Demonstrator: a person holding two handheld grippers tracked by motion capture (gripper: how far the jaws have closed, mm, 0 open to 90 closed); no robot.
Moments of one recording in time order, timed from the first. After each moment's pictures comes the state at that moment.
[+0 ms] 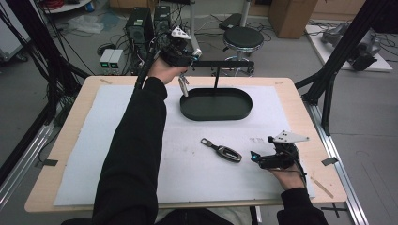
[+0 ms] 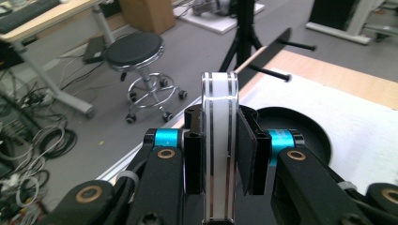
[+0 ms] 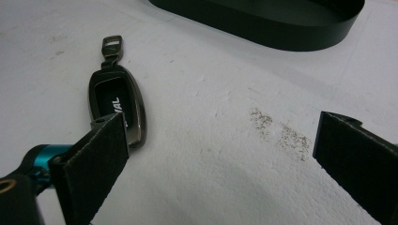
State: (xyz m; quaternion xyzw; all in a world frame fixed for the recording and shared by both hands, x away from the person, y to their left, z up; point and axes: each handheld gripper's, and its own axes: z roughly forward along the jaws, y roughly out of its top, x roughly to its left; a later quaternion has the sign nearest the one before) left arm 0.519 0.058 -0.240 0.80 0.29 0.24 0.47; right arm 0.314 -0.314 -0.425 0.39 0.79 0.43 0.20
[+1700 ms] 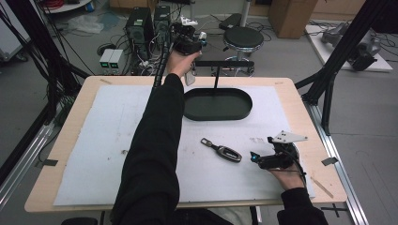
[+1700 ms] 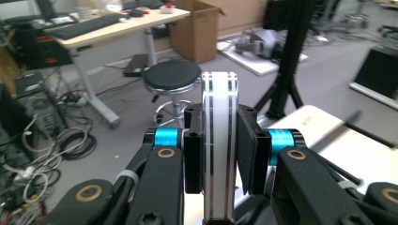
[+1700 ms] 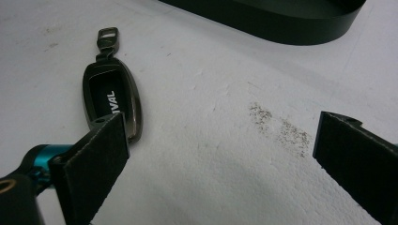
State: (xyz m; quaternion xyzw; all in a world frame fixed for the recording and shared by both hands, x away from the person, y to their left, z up) left arm 0.565 0.027 -0.242 0.71 0.39 0.29 0.51; right arm 0.315 -0.314 -0.428 0.39 0.80 0.42 0.20
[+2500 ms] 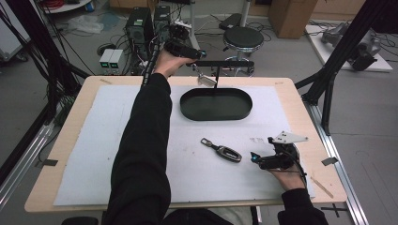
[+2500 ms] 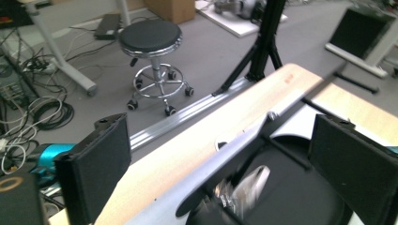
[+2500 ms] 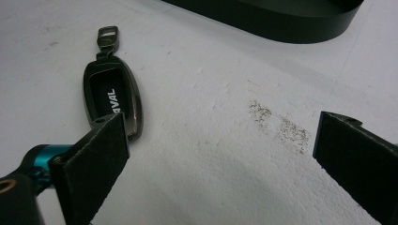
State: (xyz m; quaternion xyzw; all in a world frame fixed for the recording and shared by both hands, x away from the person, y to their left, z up) left arm 0.563 0.053 -0.244 0.77 0.37 0.21 0.47; right arm 0.314 -0.315 -0.428 0.39 0.80 0.42 0.19
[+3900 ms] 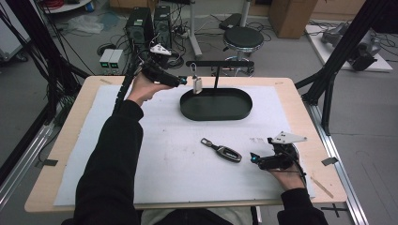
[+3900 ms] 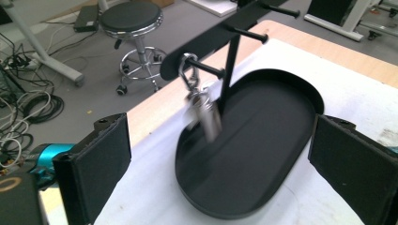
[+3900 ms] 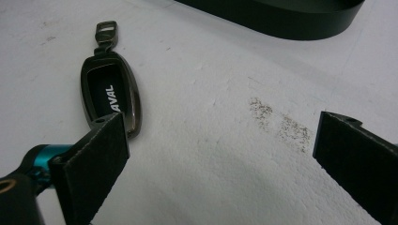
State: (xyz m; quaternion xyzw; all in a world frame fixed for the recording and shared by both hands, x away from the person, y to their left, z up) left arm 0.486 0.110 -0.277 0.80 0.32 0.19 0.46; right arm 0.315 -0.314 -0.430 0.39 0.80 0.41 0.19
